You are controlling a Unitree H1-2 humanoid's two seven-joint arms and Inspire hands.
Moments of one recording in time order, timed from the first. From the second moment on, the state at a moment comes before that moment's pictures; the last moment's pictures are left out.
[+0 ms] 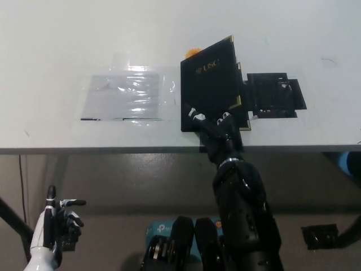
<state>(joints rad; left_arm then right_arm) -0.02 0.09 0.19 0.03 -0.08 0.24 -0.03 -0.64 0.33 -0.19 0.53 0.36 0.16 -0.22</state>
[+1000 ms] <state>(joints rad) -0.02 0.10 0.16 0.01 -0.06 0.27 -0.03 -0.80 0.05 0.50 0.64 -0.12 0.17 -0.15</state>
